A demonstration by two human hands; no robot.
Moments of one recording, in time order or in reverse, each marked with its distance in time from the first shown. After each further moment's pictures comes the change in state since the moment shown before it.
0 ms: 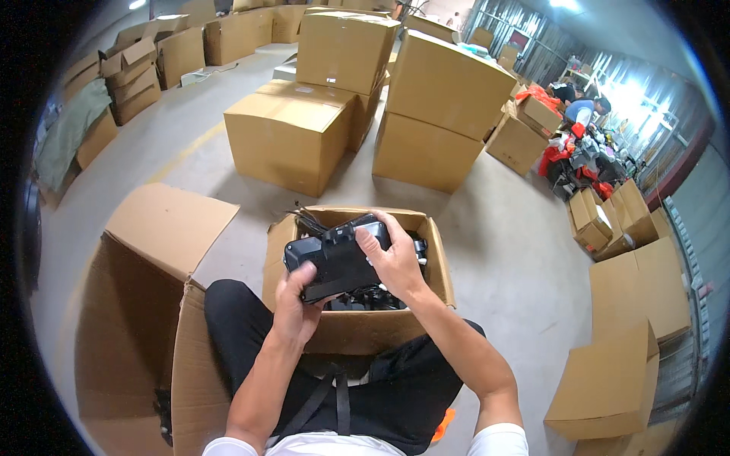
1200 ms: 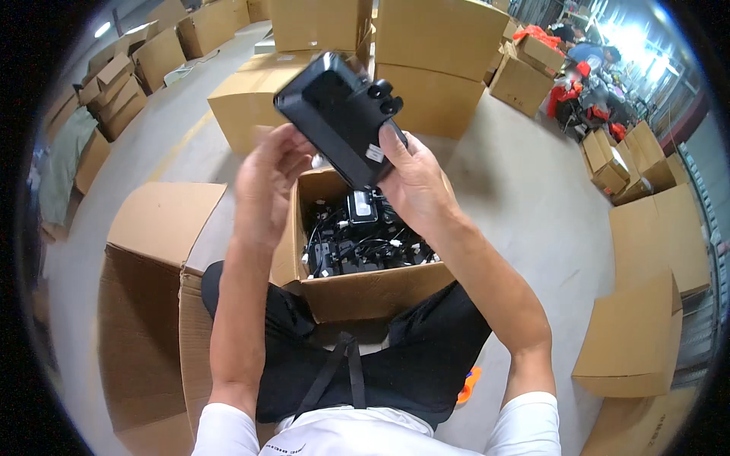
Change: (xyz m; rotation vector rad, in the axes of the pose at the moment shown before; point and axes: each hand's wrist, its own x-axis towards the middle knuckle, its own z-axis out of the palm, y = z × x) left_hand 0.085 0.055 0.059 0.357 -0.153 0.237; right_hand 0.033 -0.009 -0.026 0.968 -0.105 0.195
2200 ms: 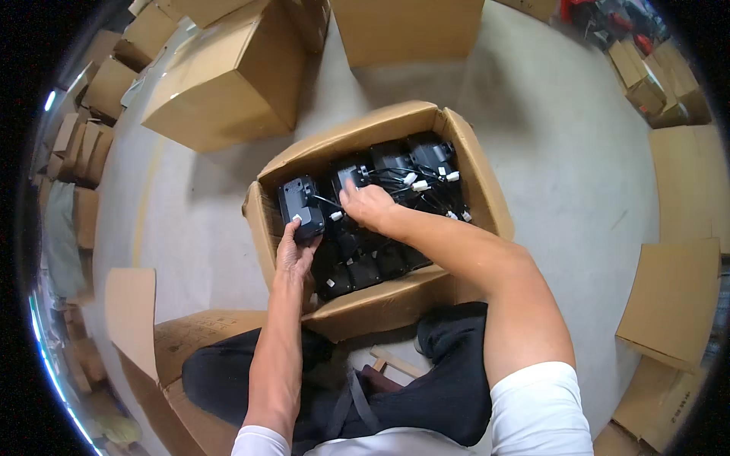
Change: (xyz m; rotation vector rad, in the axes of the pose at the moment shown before) left_hand 0.037 -0.338 -0.182 -0.238 0.470 -0.755; right_hand 0.086 0.264 -0.251 -1.942 -0.555 0.014
